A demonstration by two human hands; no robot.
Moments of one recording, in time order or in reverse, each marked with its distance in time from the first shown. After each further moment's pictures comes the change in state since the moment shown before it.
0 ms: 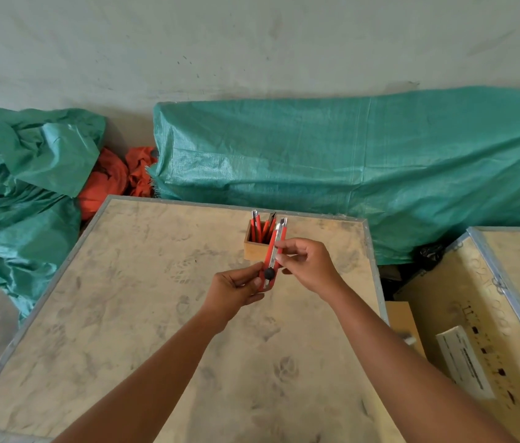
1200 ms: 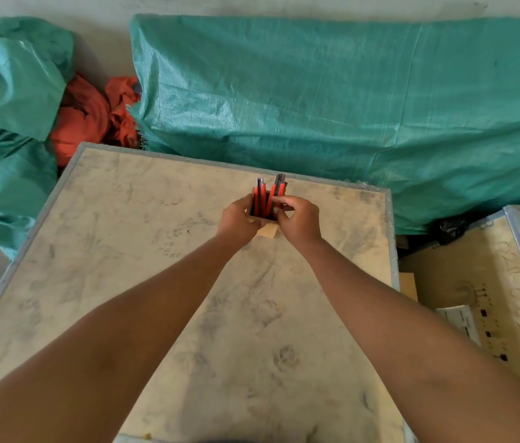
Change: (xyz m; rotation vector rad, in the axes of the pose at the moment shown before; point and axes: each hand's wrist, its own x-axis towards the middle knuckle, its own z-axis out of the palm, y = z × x) left_hand 0.151 0.018 0.002 0.677 0.176 -0.024; right_hand 0.122 0.060 0.051 -0.378 0.177 -0.081
